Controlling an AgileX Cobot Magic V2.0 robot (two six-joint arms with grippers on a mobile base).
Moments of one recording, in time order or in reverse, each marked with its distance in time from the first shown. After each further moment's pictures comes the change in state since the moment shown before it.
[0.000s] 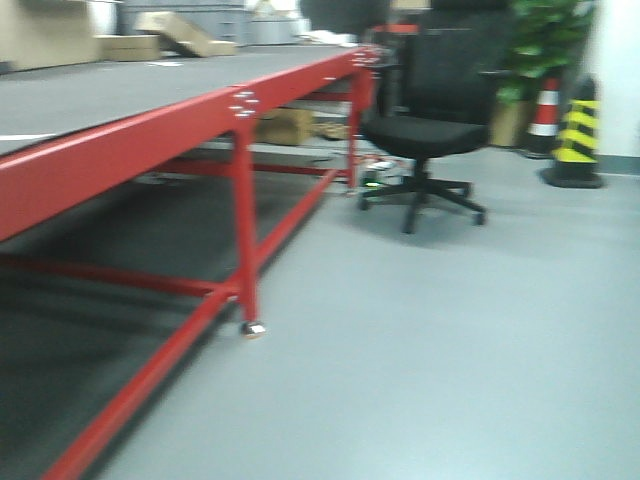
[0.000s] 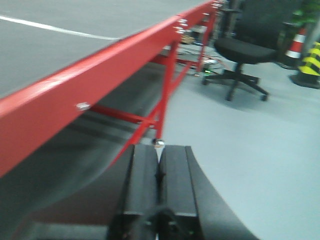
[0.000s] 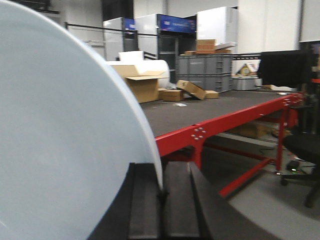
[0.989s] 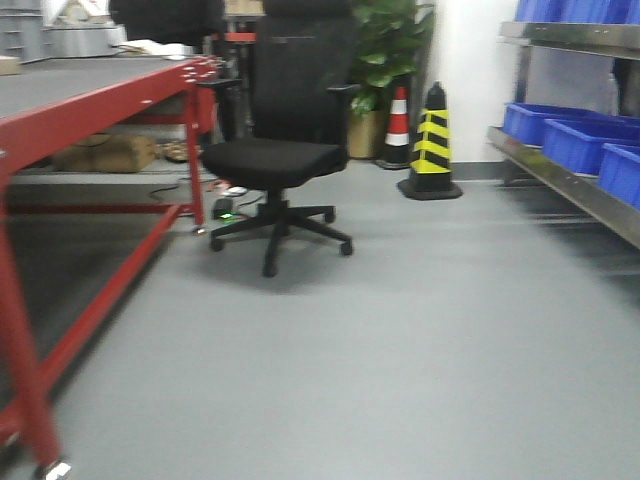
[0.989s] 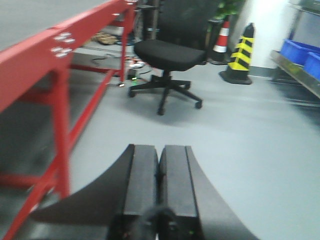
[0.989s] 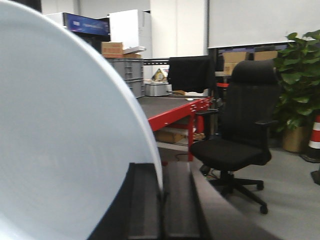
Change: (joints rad) left arm 0.000 0.000 0.000 0.000 0.000 0.000; right arm 0.000 0.000 0.000 0.000 -0.002 0.000
